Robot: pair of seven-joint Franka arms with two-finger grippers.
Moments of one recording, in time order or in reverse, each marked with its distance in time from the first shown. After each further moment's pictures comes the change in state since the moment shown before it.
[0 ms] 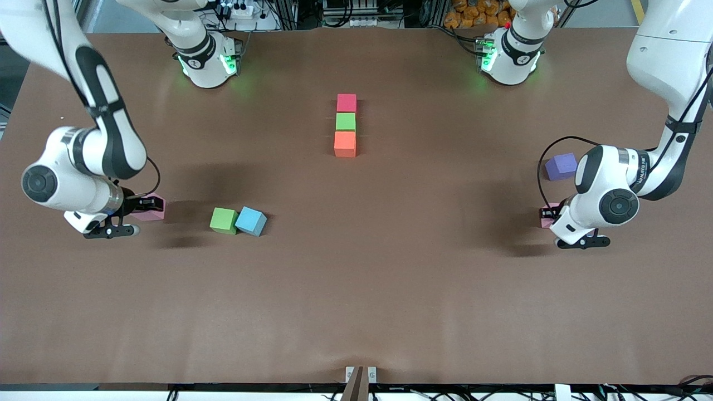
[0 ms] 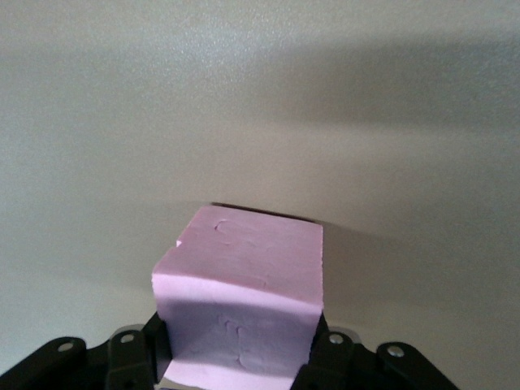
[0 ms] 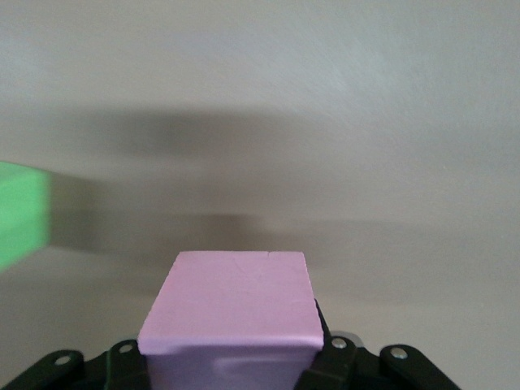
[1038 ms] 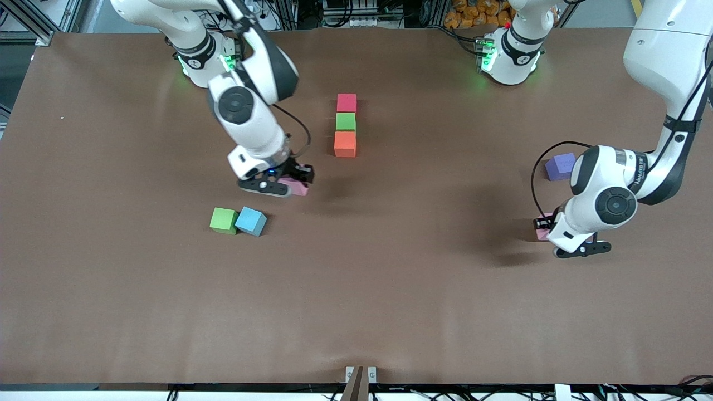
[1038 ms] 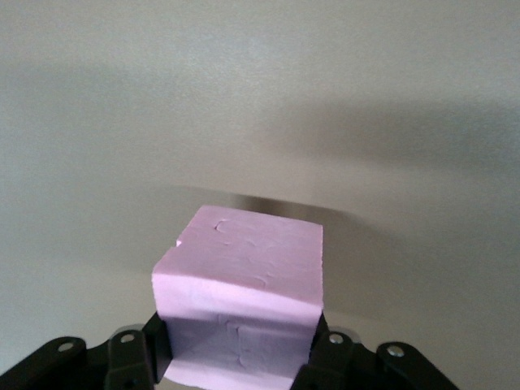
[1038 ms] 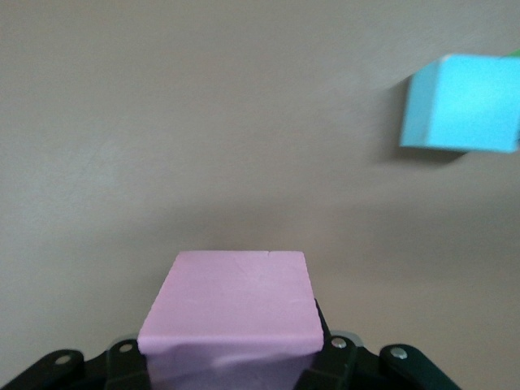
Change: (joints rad) left arm -0.018 -0.005 -0.064 0.059 0.000 0.000 -0.159; right arm 0.714 0.021 -0.009 0.064 0.167 0.179 0.903
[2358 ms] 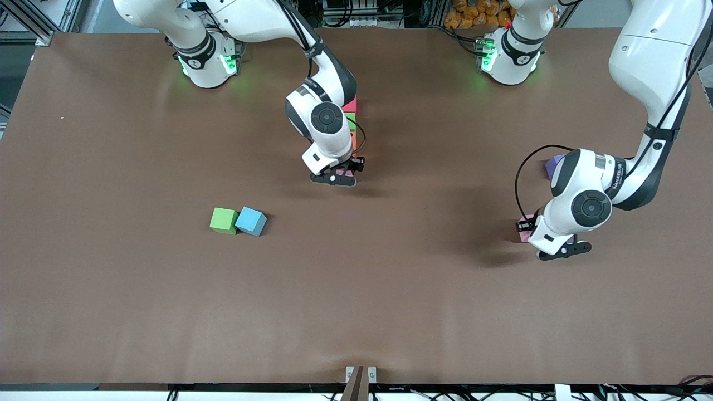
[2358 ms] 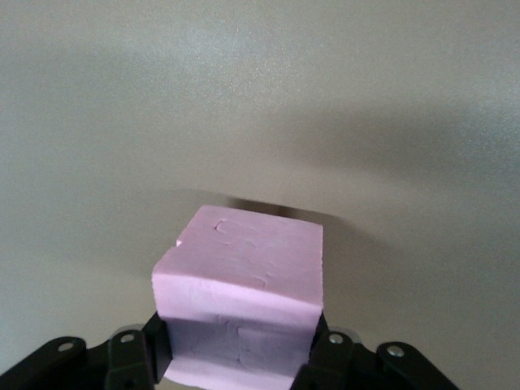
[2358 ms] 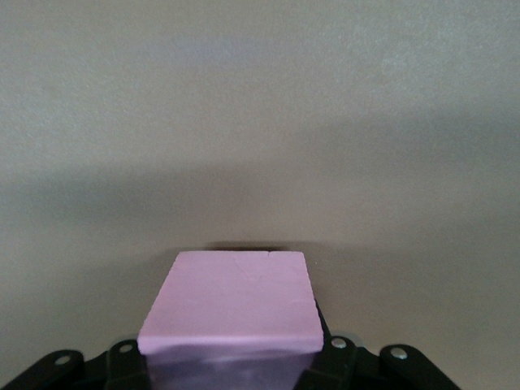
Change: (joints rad) left arm -0.049 0.034 -0.006 0.018 -0.014 0.002 -0.097; right arm 0.176 0.261 0.020 0.107 0.043 0.009 0.033
